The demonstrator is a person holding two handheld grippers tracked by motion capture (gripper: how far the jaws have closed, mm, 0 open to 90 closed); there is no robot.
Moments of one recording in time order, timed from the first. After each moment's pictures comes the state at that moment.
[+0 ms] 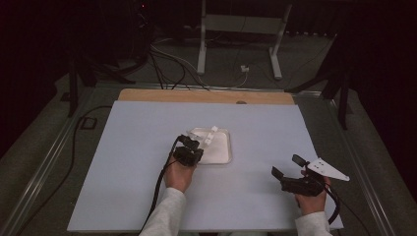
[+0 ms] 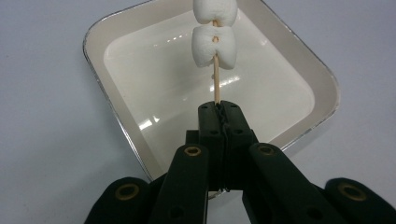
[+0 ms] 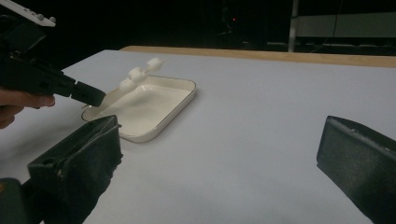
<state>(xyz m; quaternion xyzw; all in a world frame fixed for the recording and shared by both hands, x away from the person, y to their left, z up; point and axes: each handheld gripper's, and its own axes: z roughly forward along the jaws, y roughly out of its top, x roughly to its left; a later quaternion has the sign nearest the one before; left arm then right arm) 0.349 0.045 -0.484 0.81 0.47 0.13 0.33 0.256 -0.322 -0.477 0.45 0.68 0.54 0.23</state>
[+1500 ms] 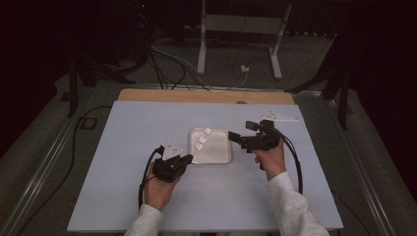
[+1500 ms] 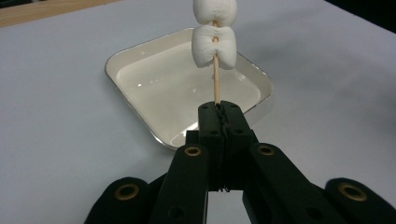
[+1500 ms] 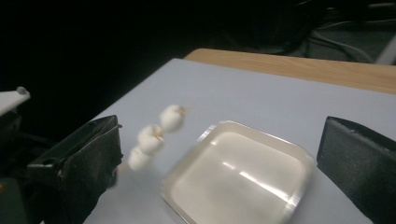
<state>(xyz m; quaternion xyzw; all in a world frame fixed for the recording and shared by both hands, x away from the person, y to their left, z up) 0.290 0.097 -0.460 0.79 0.40 0.15 0.43 0.363 -0.202 -0.412 0.41 0.72 0.56 0.07</state>
